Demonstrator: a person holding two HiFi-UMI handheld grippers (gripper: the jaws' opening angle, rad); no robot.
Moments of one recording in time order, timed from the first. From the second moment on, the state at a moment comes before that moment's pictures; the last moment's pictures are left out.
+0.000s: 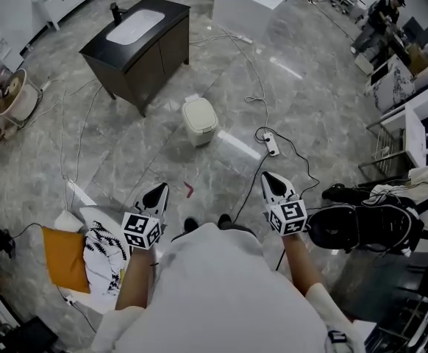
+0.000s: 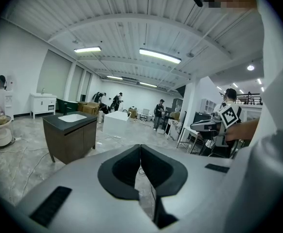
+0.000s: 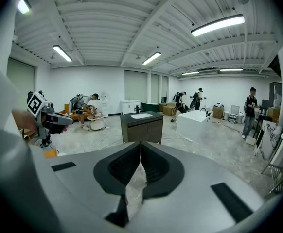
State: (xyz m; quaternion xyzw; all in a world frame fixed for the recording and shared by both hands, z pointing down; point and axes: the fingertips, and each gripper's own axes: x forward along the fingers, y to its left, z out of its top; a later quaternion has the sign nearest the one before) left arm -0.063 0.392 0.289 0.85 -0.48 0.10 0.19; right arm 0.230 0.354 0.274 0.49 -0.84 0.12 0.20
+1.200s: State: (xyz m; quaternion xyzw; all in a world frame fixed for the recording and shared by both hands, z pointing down) left arm -0.115 0.380 0.311 0.85 -0.47 0.09 0.20; right arm 0.179 0.356 0.297 0.49 -0.84 0.11 0.21
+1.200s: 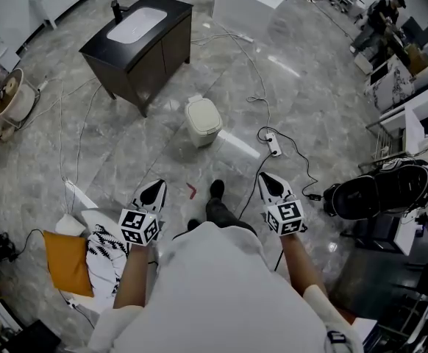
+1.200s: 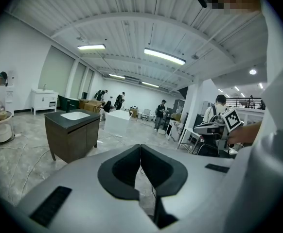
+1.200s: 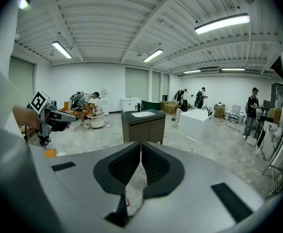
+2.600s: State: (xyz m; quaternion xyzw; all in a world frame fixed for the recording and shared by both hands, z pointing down) left arm -0.034 0.136 0.318 0.83 -0.50 0.13 0.22; right arm 0.214 0.074 0.344 0.38 -0.88 0.14 0.25
